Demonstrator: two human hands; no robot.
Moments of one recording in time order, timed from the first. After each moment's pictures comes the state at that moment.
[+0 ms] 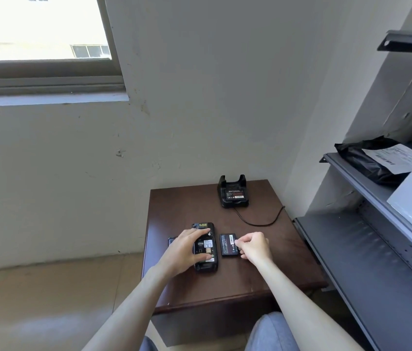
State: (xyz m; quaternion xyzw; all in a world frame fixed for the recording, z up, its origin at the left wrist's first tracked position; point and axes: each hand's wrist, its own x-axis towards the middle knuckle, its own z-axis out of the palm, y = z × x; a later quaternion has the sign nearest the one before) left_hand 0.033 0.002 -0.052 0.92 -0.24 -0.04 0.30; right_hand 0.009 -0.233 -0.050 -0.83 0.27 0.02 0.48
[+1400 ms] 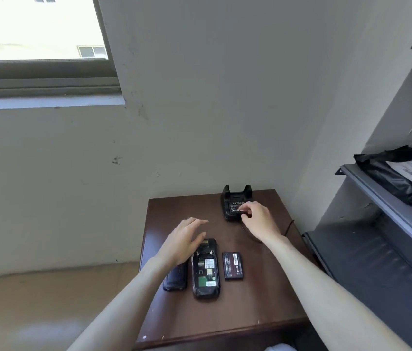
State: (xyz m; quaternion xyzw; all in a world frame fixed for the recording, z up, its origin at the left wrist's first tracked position) left_hand 0.098 -0.006 -0.029 0.93 -0.23 0.01 0.28; right_hand 0.115 -0.267 -0.008 -0.94 0.04 -0.05 0.33
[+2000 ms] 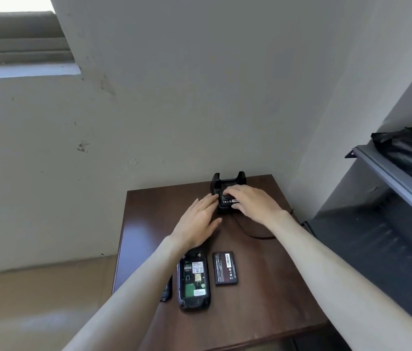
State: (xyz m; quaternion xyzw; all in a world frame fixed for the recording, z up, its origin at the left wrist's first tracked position) left_hand 0.170 -0.084 -0.063 0.93 -0.31 0.01 0.18; right_hand 0.178 -0.297 -0.025 -0.98 -0.18 -0.02 0.09
